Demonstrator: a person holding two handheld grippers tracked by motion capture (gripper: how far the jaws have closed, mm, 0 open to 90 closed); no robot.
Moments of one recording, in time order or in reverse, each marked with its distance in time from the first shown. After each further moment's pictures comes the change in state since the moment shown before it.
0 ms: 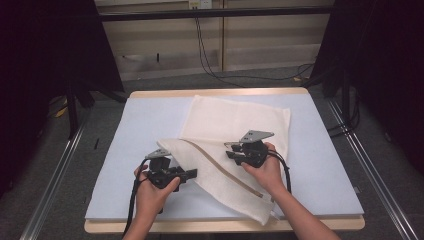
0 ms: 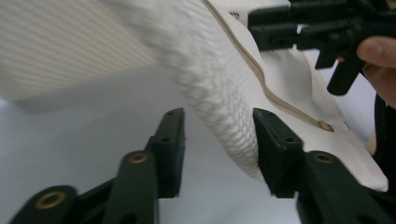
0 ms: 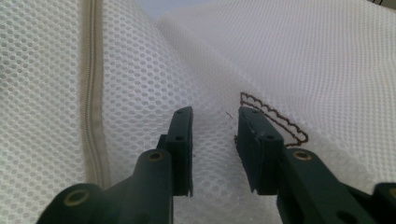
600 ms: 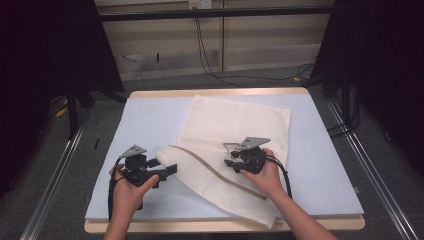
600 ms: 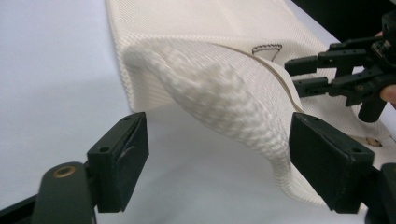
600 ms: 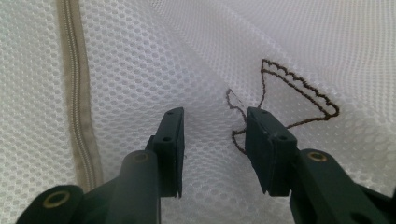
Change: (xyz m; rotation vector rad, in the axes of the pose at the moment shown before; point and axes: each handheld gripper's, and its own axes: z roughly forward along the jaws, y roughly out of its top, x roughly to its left) left arm 0.032 0.004 -0.044 -0.089 0.103 0.017; right arm 0.005 -0.017 0.009 0.050 0.036 -0.030
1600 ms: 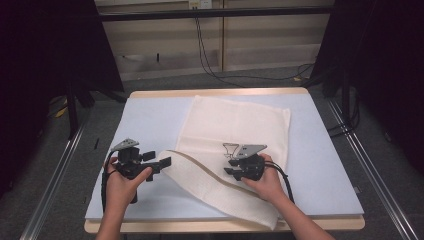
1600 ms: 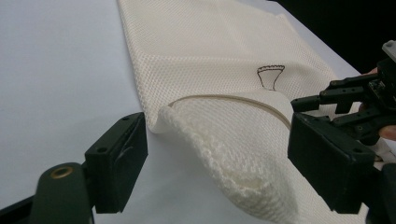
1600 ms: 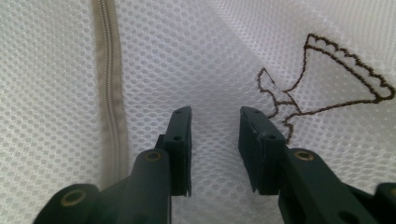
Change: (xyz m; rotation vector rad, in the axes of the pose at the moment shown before) left arm 0.010 0.017 -0.007 -0.012 0.000 -0.012; right arm 0.011 -0.012 0.001 0.045 0.066 -0.083
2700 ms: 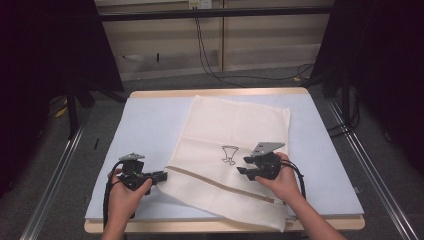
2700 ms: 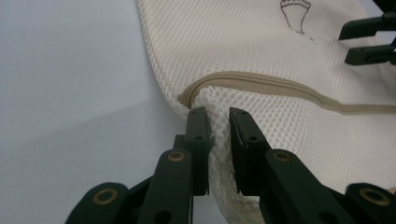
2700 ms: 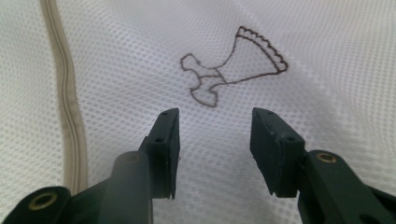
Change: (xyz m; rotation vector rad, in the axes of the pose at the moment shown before) left arm 0.001 -0.038 0.005 0.210 0.033 -0.061; right arm -0.017 -0.012 -0.037 0.004 -0.039 0.050
